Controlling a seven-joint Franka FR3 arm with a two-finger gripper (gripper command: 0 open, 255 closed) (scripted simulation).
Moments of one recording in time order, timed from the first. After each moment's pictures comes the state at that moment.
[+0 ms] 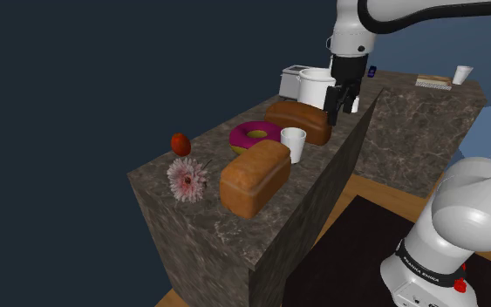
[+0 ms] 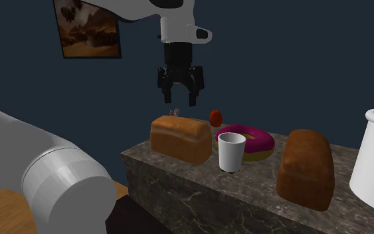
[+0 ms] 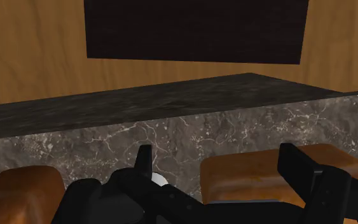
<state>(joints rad) 0.00 -0.76 0.02 -2.38 -0.04 1.58 -0.01</state>
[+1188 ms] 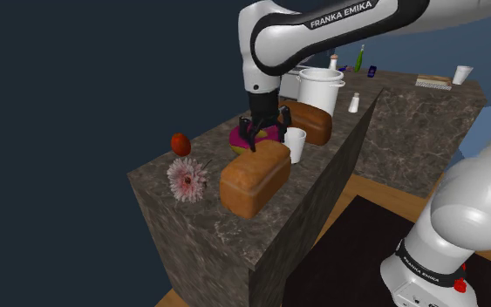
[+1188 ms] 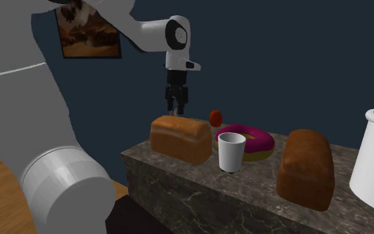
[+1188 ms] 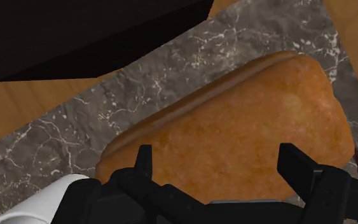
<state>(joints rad) -0.02 -0.22 0.31 -2.11 0.07 1.77 0.61</state>
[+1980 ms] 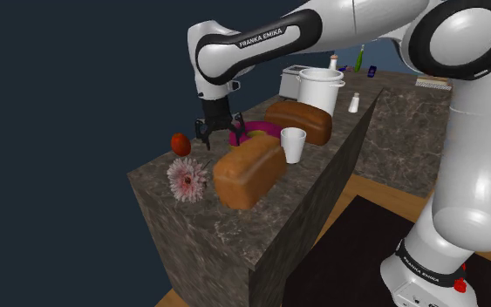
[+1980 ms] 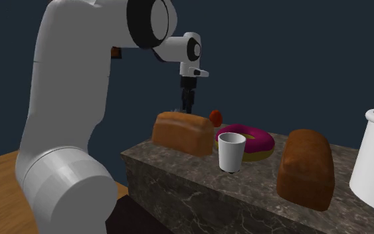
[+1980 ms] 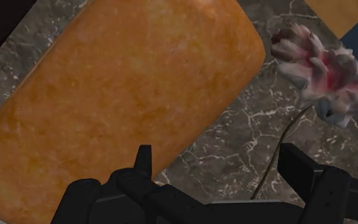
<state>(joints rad) 0.02 0.27 0.35 -1.64 -0.06 1.77 1.02</state>
